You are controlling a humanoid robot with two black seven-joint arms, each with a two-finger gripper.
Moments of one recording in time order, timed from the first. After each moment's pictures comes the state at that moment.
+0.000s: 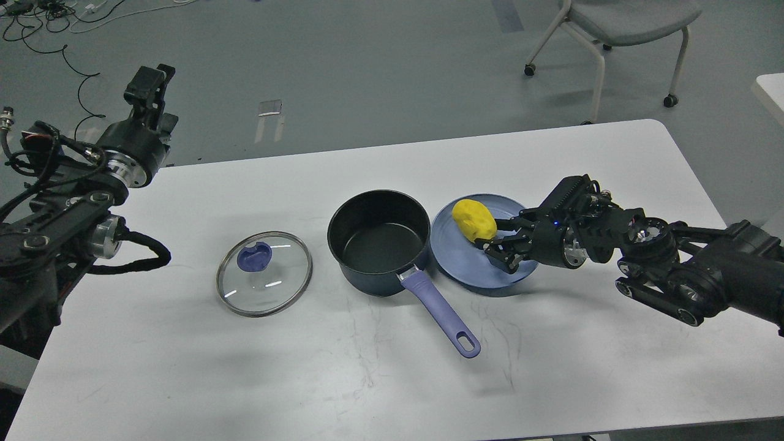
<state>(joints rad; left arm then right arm) -0.97 0.61 -0.29 -0.84 0.39 0.13 -0.36 0.83 -0.32 0.15 0.80 -1.94 -0.05 0.32</state>
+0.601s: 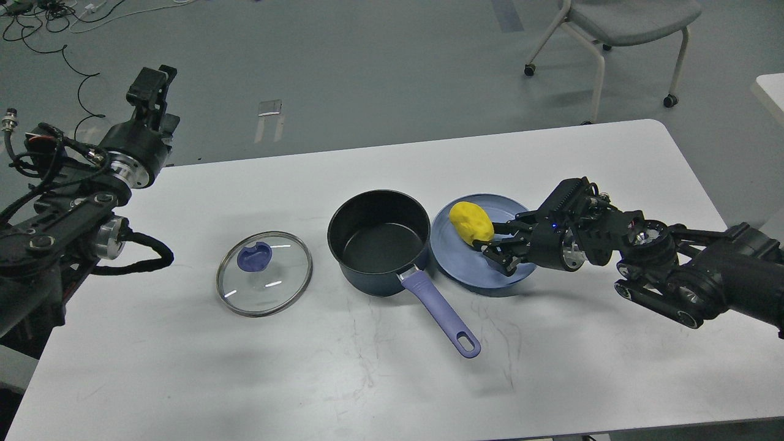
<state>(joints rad) -0.96 0.60 -0.28 -0.82 0.39 0.13 -0.37 0.82 -0.32 0.15 0.81 -1.93 -0.06 0.33</state>
